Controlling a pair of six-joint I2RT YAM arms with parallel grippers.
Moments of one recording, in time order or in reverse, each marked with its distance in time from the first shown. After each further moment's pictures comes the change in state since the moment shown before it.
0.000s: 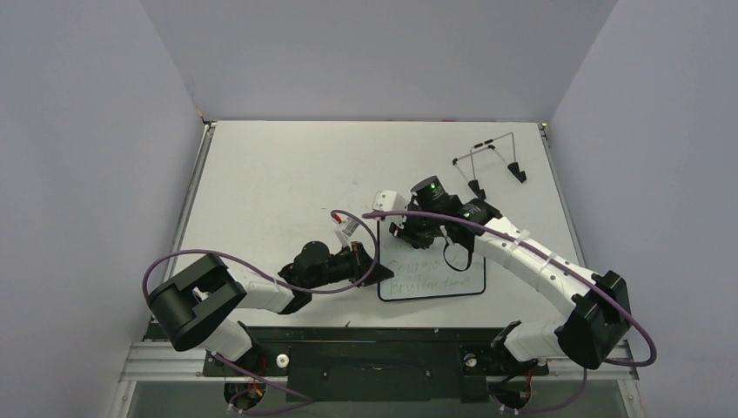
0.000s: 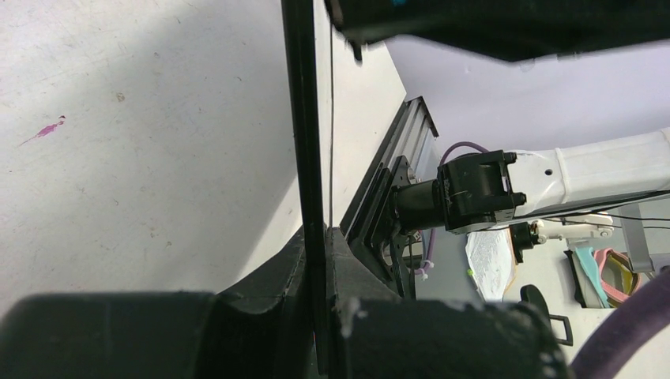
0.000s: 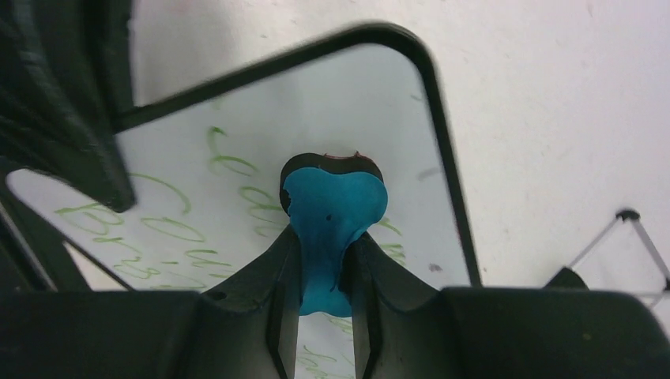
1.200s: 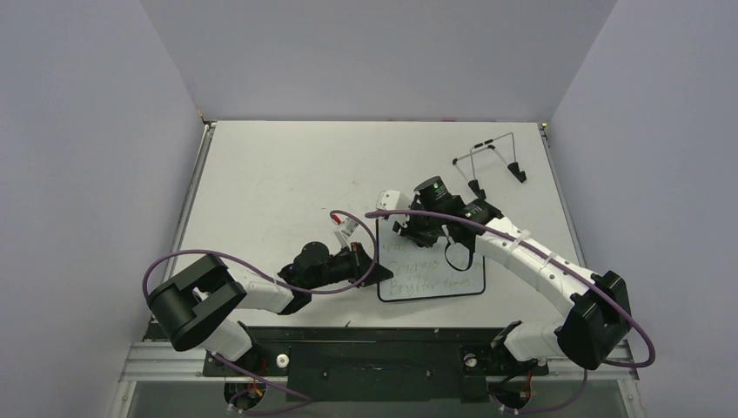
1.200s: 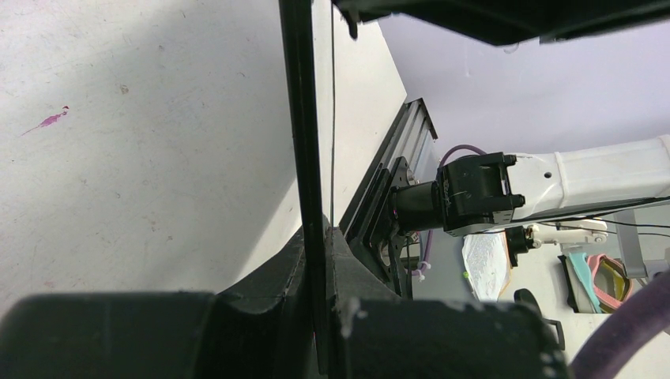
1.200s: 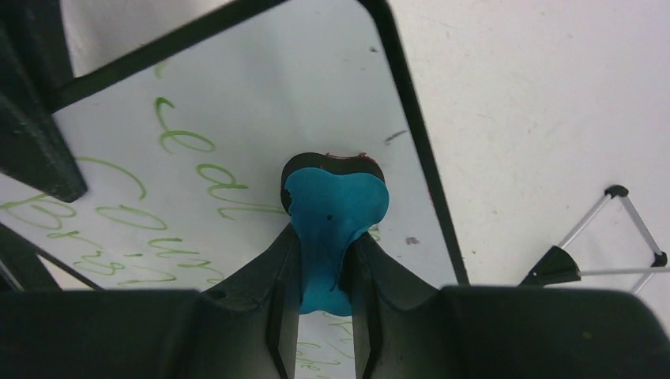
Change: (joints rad) left arm 0.000 0.000 -0.006 -0.002 -0.008 -0.019; right arm -0.060 -0.002 -0.028 0.035 0.055 0.004
